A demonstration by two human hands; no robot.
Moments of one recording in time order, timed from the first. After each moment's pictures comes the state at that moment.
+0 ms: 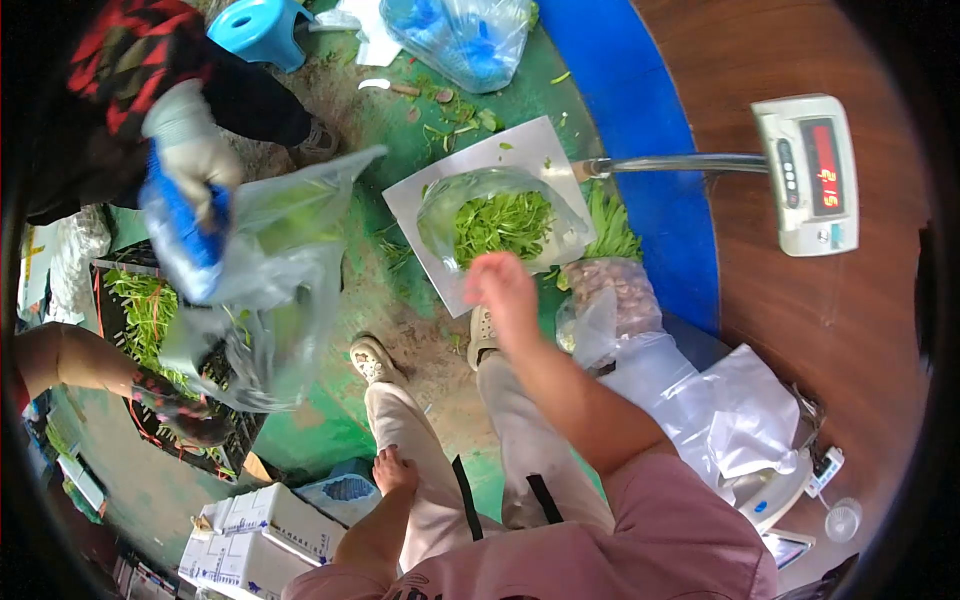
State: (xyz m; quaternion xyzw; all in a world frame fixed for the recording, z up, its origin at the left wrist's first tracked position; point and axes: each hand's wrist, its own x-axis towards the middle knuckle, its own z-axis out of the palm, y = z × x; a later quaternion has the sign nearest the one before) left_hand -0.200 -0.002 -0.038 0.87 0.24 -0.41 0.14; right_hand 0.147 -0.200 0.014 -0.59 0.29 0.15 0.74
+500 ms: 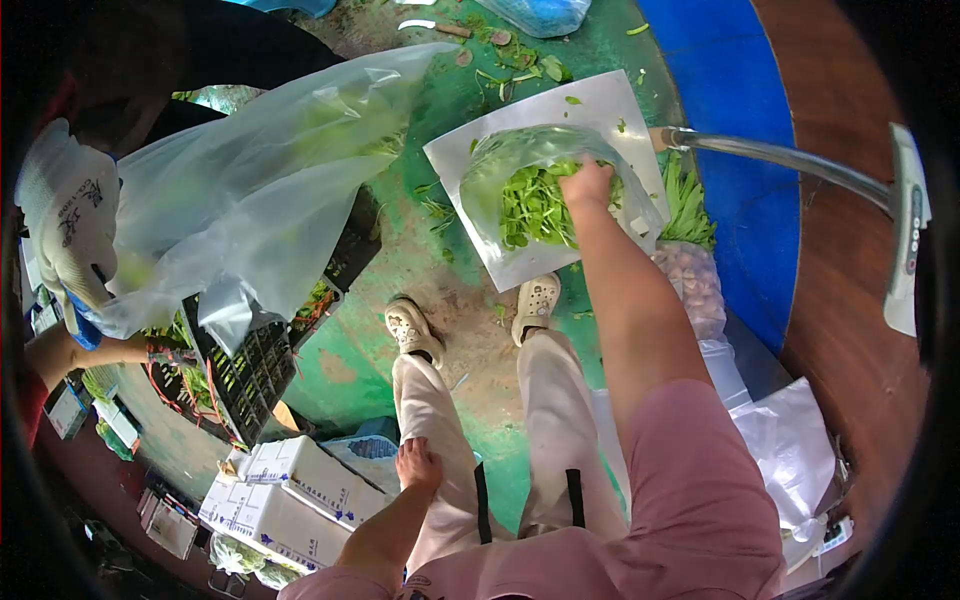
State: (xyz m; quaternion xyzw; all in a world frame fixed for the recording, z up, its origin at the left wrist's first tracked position) left_hand -0.199 -0.019 -0.038 0.86 0.23 -0.43 0.12; right_hand 0.245 -0.292 -0.236 -0.90 0.28 0.27 0.17
